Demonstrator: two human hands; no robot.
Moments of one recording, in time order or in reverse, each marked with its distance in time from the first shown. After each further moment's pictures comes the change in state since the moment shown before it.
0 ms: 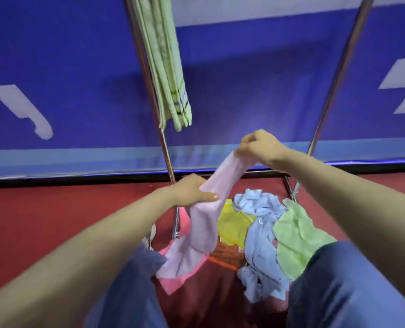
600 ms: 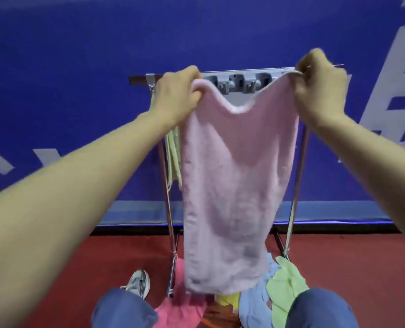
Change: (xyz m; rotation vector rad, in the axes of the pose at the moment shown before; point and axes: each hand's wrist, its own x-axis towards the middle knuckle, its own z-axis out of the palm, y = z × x) left_hand -0.082 0.240 -0.228 0.581 1.168 0.400; right_hand -0.054 -0.129 -0.224 -0.294 1.146 -0.420
